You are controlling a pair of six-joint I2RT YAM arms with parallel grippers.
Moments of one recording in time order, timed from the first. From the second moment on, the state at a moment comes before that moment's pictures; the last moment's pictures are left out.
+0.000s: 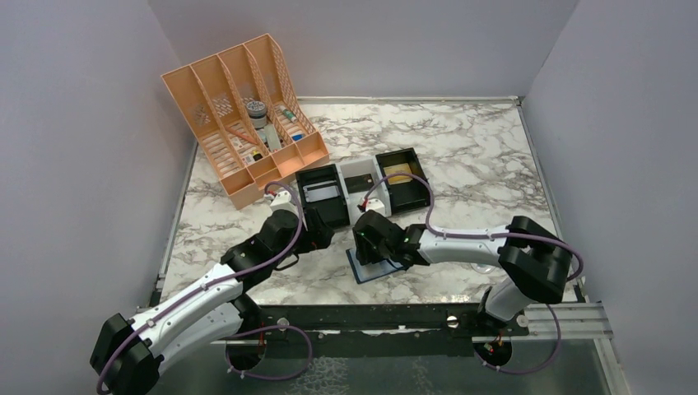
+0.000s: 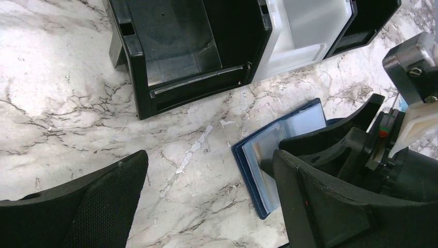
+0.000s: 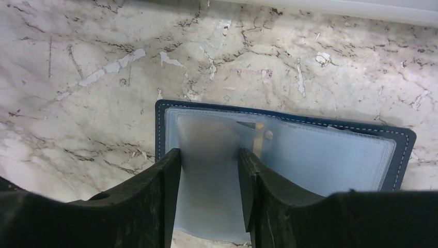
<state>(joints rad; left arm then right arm) -0.73 0.78 0.43 -0.25 -0.19 -0.79 1.07 1.59 0.83 -0.18 0.24 0.64</state>
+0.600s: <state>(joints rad) -0.73 0.94 0.43 -0.08 0.02 -0.75 0.84 1.47 0.63 0.01 -0.06 0.70</state>
